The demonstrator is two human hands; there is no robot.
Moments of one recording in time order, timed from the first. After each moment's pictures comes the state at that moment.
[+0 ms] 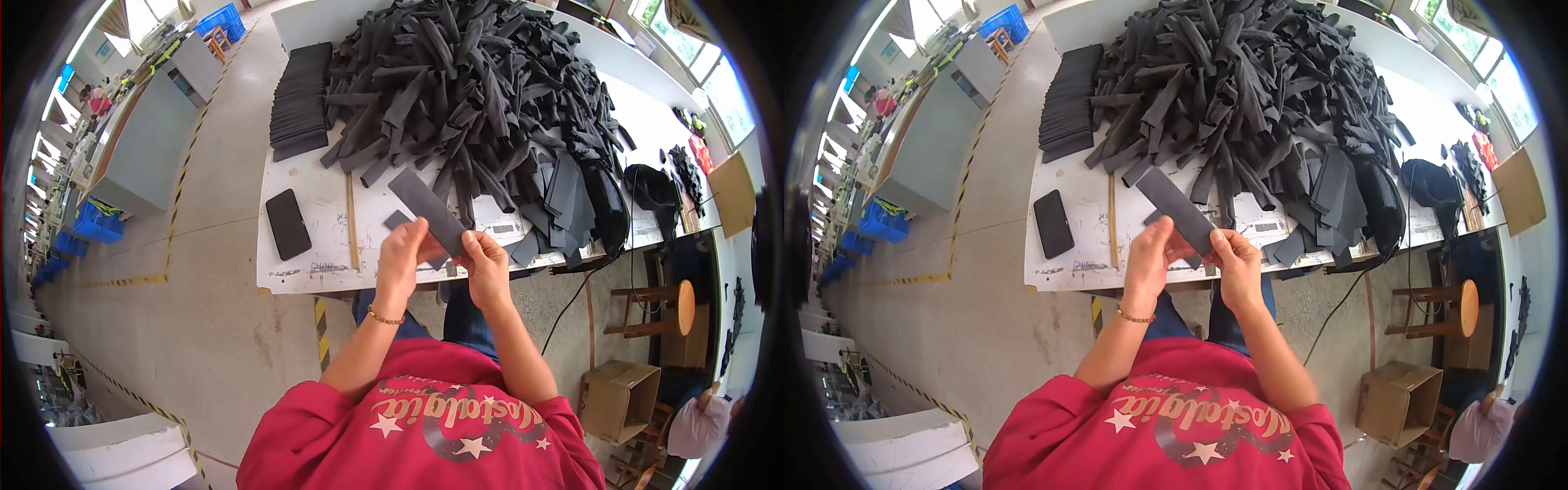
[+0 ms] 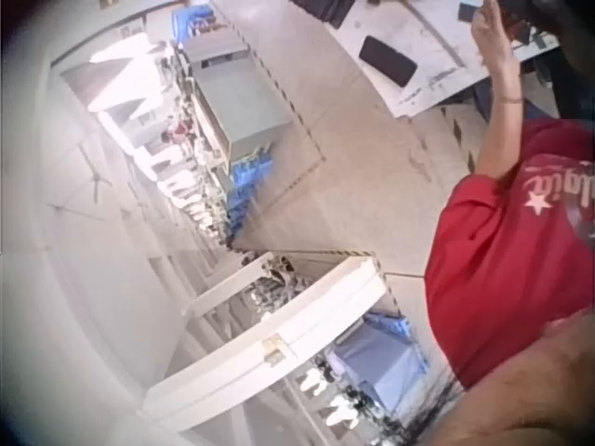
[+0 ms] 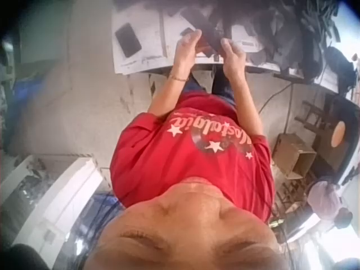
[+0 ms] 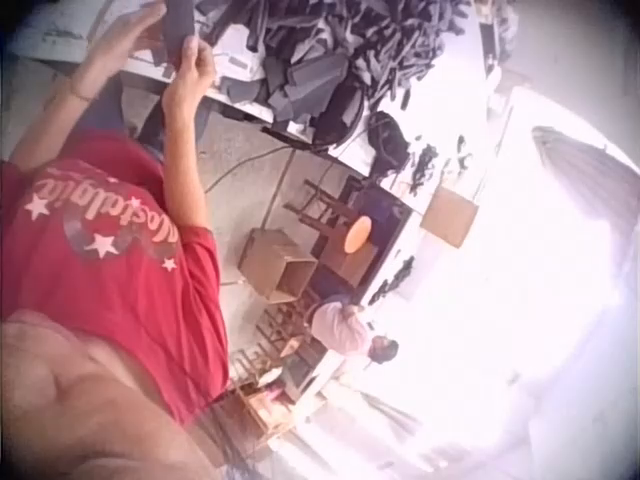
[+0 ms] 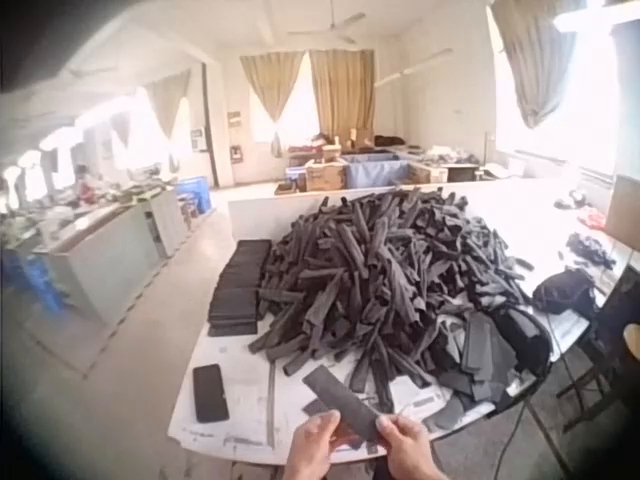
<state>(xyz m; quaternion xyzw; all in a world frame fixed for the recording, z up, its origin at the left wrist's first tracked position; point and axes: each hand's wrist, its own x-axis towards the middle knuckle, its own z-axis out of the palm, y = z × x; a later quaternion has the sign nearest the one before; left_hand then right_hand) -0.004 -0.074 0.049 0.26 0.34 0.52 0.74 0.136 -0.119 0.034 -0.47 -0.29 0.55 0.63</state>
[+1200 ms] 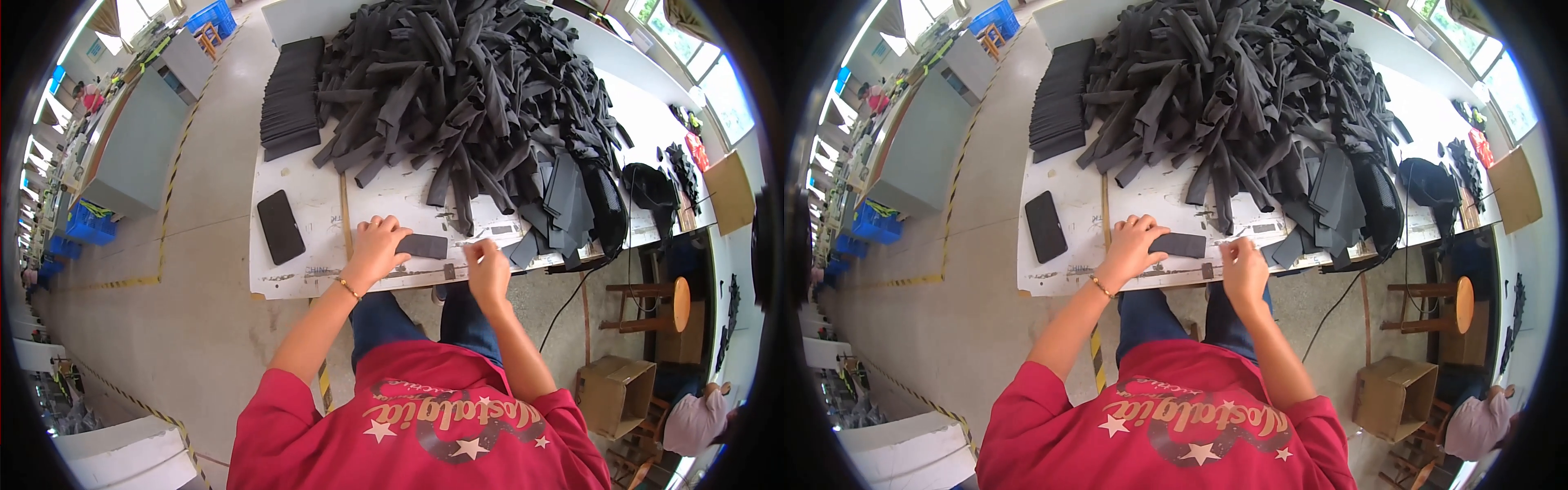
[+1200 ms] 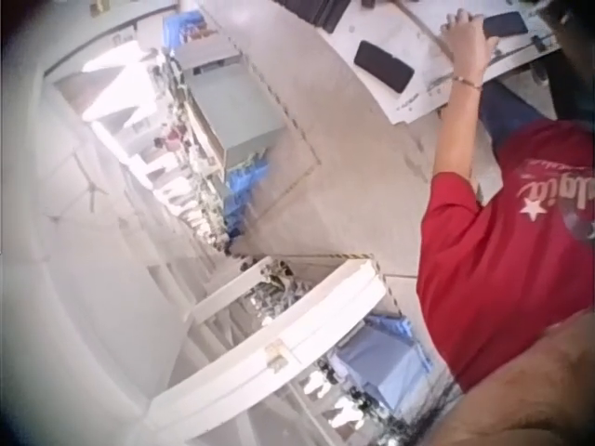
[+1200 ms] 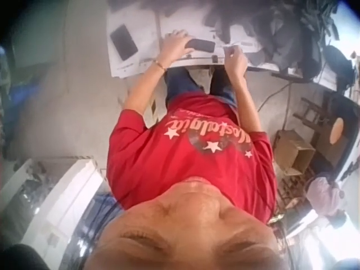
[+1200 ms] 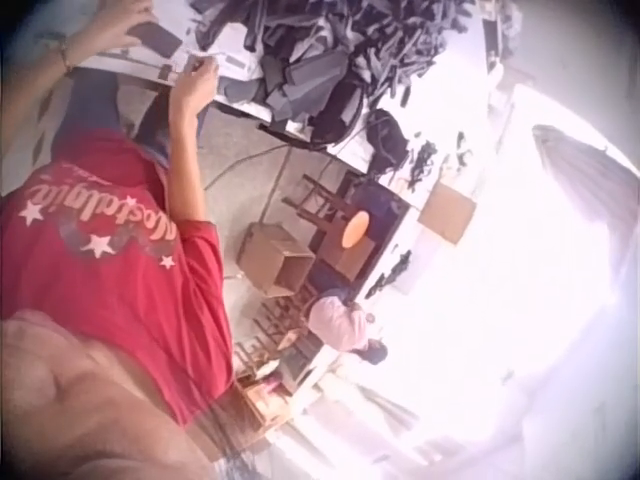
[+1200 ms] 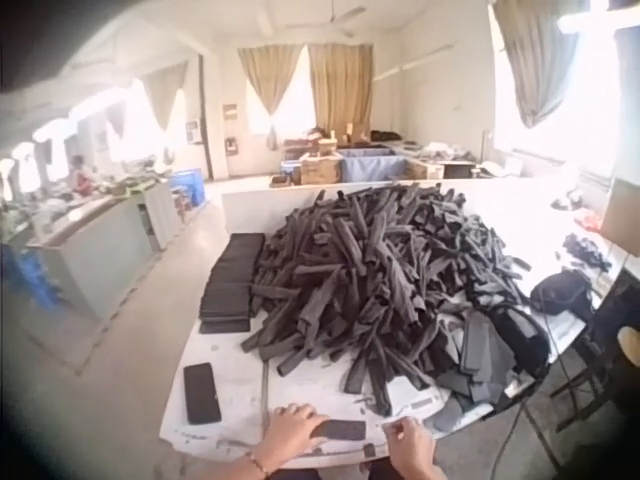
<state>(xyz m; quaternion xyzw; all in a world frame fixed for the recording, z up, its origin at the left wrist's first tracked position) -0.061 -0.027 0.006 0.88 0.43 0.12 0.15 0.158 -0.115 -0.011 -0.78 -0.52 0.13 0.33</state>
